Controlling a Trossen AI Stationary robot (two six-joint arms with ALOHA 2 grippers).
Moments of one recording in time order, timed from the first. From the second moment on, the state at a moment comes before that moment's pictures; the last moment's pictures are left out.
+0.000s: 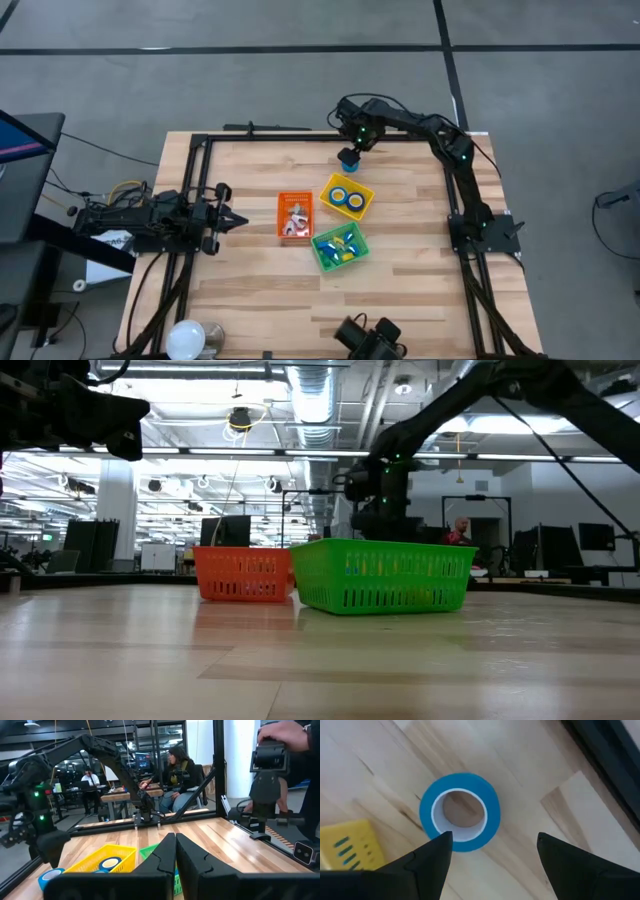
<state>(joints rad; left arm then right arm) 0.00 0.00 0.01 0.11 0.09 0.10 -0.66 2.19 1.78 -1.07 -0.05 0.05</state>
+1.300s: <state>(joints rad) 0.00 0.01 0.01 0.13 0.09 0.10 -0.67 2.25 1.78 -1.02 -0.05 0.05</state>
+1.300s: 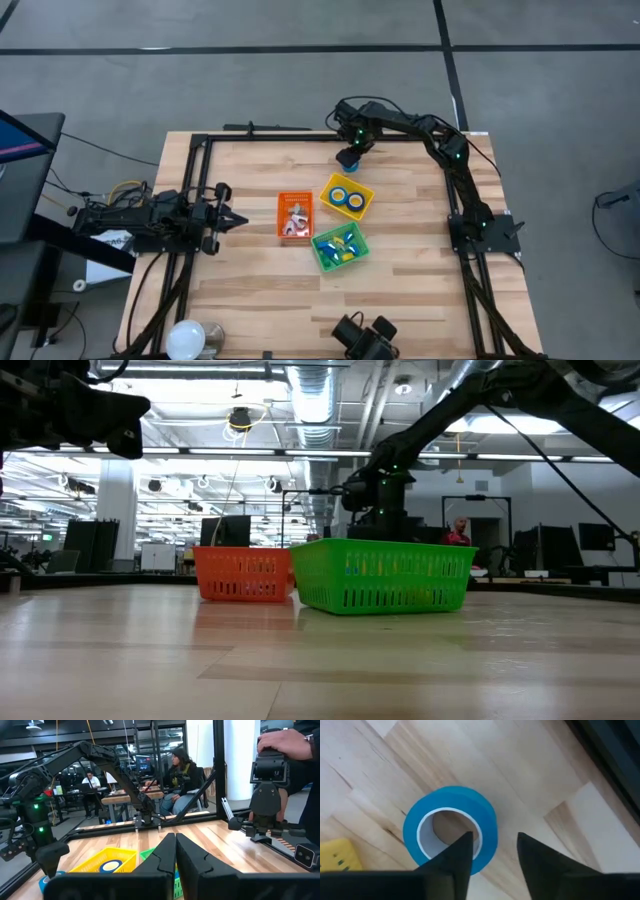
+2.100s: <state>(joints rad) 0.00 0.01 0.01 0.14 0.09 0.10 -0.66 2.25 1.78 -1.01 -0.06 0.05</state>
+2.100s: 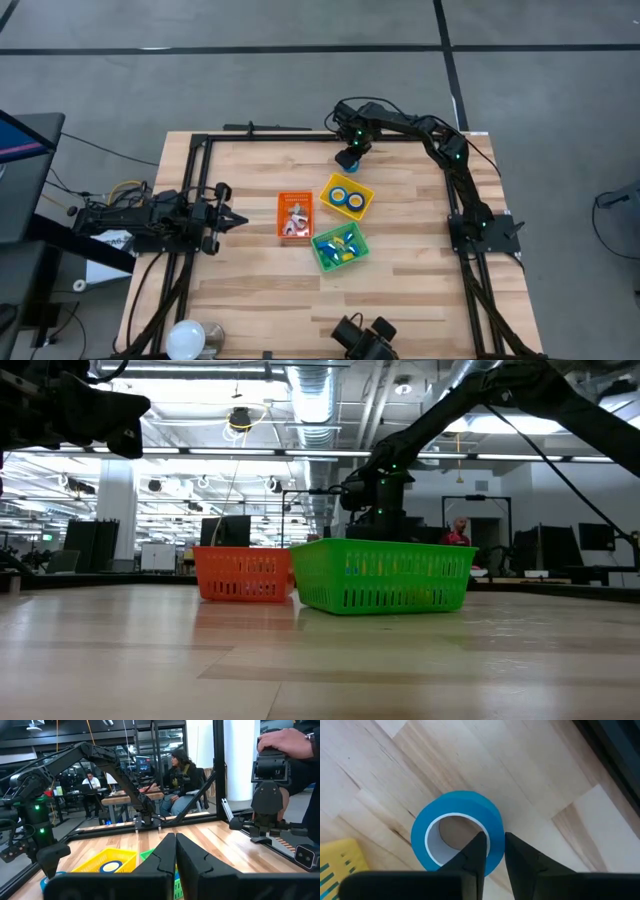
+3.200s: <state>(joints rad) 0.00 0.01 0.01 0.14 0.09 0.10 -0.63 2.01 1.86 -1.10 -0.05 0.02</state>
